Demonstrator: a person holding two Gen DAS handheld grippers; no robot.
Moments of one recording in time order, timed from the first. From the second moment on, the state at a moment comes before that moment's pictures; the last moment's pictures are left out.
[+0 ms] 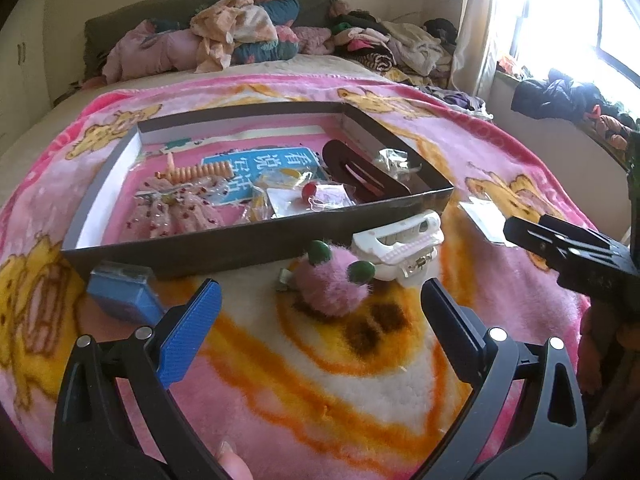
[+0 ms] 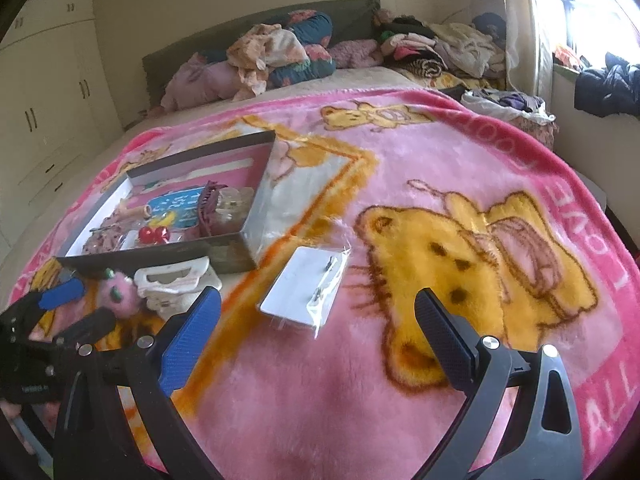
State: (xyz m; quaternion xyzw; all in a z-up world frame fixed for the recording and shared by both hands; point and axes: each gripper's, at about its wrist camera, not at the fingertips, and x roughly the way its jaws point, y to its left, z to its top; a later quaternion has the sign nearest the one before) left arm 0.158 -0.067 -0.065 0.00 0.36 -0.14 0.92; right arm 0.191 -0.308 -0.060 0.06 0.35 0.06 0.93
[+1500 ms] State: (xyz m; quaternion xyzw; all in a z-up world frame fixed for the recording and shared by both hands) left arm 0.160 -0.067 -0.063 -0.01 0.37 -0.17 0.91; right arm 0.189 -0.316 -0.072 0.11 0.36 0.07 0.92
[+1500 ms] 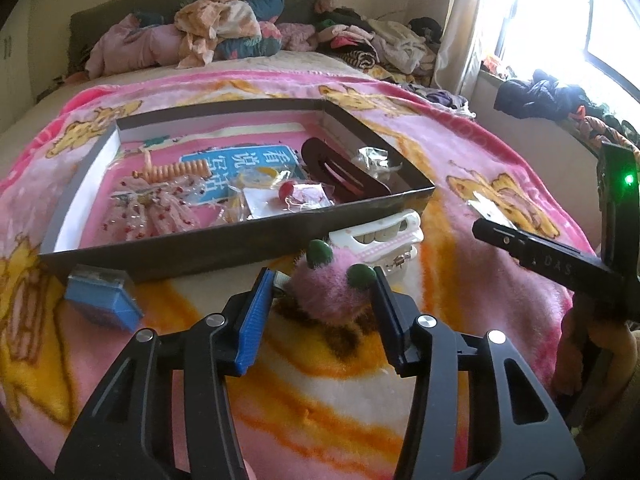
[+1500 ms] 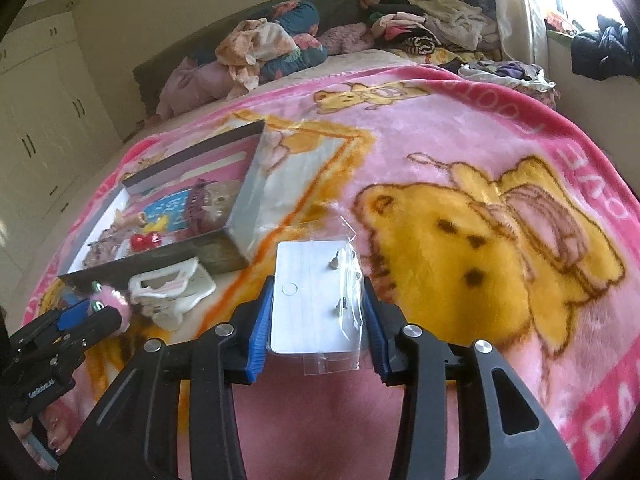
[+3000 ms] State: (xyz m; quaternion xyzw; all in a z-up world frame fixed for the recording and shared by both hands) left arm 0.197 0.044 -0.016 -0.06 0.31 -0.06 0.95; right arm 0.230 -0.183 -0.014 0.05 0.34 0.19 0.92
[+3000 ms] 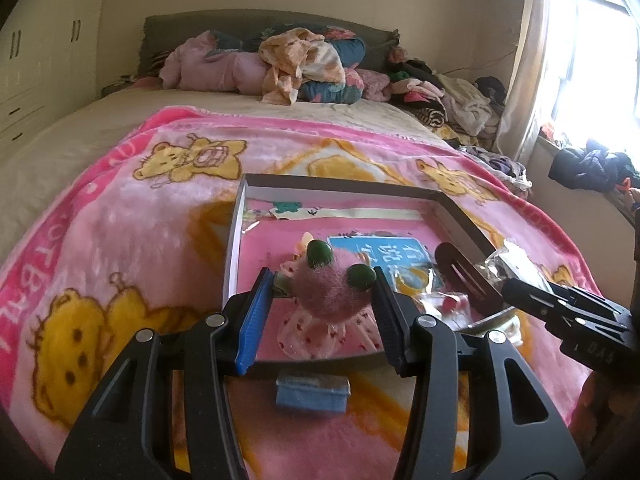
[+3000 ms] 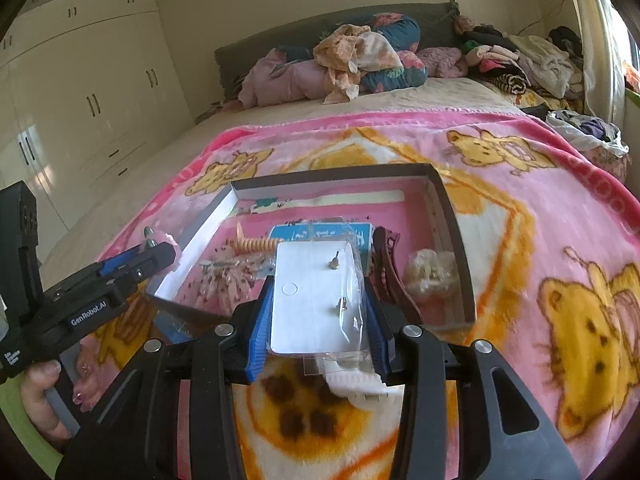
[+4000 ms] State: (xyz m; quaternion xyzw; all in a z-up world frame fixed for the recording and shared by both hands) left arm 0.255 0.047 -0.040 -0.05 0.36 -0.06 0.93; right arm 0.319 -0.157 -0.044 0.01 0.40 0.17 0.90
